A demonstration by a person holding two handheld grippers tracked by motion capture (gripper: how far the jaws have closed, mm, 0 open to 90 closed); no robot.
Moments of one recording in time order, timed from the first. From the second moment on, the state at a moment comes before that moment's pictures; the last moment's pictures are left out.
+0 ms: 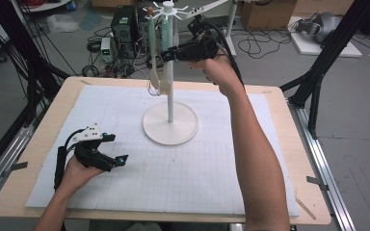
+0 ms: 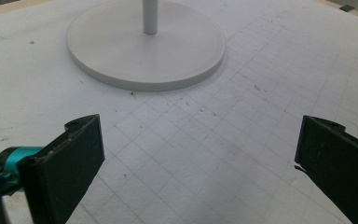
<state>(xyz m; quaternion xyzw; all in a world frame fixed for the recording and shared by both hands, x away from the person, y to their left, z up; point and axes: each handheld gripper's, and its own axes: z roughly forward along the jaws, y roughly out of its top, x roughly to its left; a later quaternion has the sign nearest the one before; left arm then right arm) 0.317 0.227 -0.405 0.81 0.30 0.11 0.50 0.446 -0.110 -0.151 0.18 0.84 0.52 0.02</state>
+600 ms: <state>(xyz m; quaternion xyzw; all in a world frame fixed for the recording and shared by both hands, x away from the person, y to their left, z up) 0.320 0.229 -0.403 0.80 0.30 0.11 0.50 0.434 -0.132 -0.160 0.20 0.82 0.54 0.04</state>
